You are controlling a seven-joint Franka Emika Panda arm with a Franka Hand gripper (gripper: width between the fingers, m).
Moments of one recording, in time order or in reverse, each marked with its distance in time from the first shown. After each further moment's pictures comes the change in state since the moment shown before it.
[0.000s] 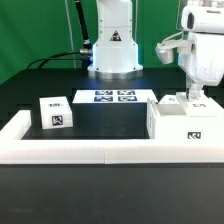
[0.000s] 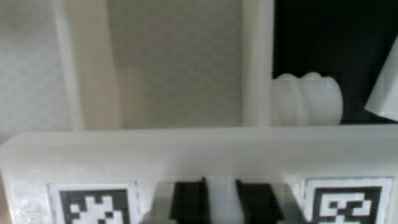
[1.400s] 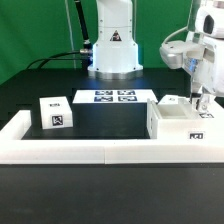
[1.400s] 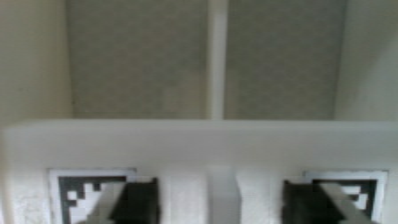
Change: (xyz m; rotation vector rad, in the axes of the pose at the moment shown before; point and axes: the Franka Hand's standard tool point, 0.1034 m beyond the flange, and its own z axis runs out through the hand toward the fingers) arm 0.000 0.043 0.001 0.057 -0.055 -0.056
